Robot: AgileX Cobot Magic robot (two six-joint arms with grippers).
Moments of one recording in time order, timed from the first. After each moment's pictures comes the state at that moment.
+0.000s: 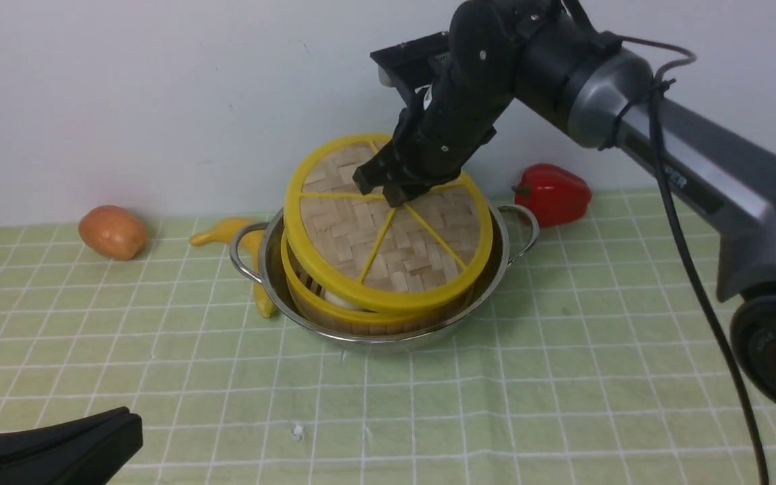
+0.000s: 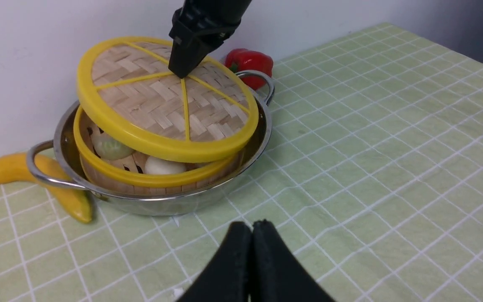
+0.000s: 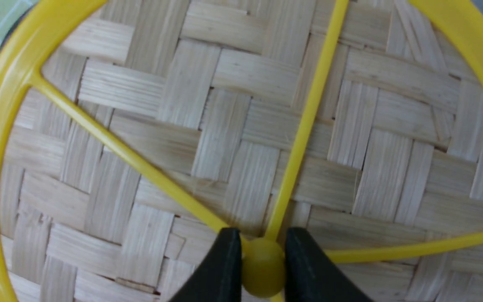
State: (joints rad) right arm 0.56 2.36 -2.38 0.14 1.20 0.03; left arm -0.16 0.38 -0.50 -0.67 0.69 0.67
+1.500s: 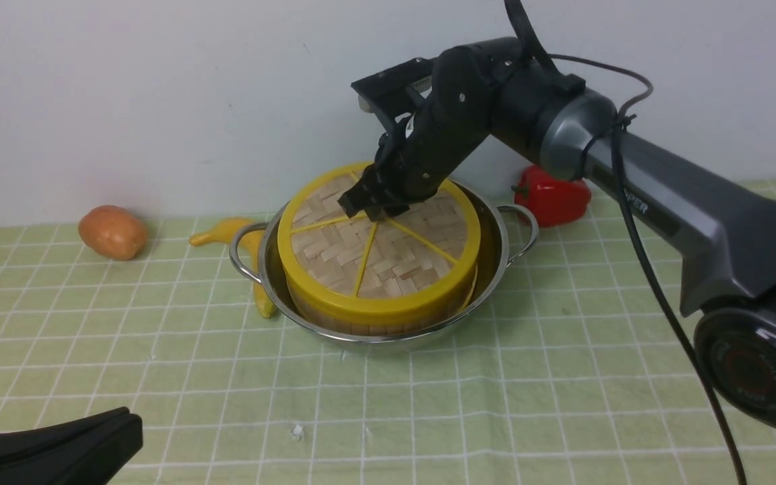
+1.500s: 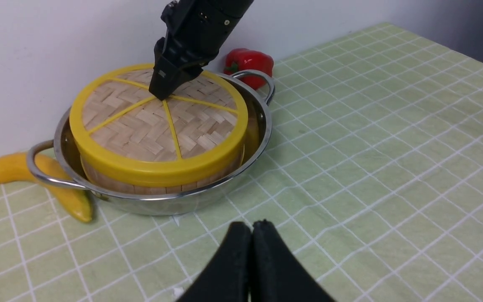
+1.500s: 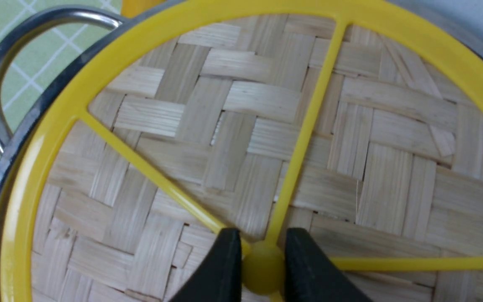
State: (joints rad) right arm 0.57 2.44 -2.39 0.19 1.08 -0.06; left arm -0.16 0.38 -0.50 -0.67 0.69 0.67
